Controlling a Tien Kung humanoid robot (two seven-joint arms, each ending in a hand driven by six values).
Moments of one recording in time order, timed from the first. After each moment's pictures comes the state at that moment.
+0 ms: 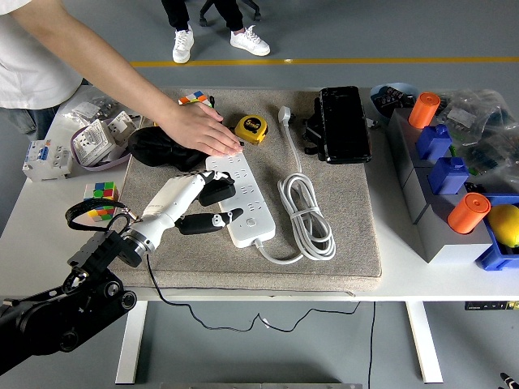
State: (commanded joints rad) left arm -0.45 0.29 -0.60 -1.13 1.68 0.44 -0.14; right arm 0.01 -0.32 0.76 0.40 -0.09 -0.02 0.04
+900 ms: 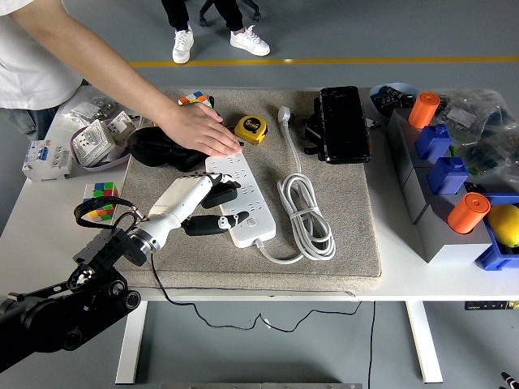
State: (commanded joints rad) left arm -0.47 0.29 -0.57 -1.13 1.71 0.43 -0.10; right arm 0.01 -0.32 0.76 0.40 -0.09 -0.02 0.05
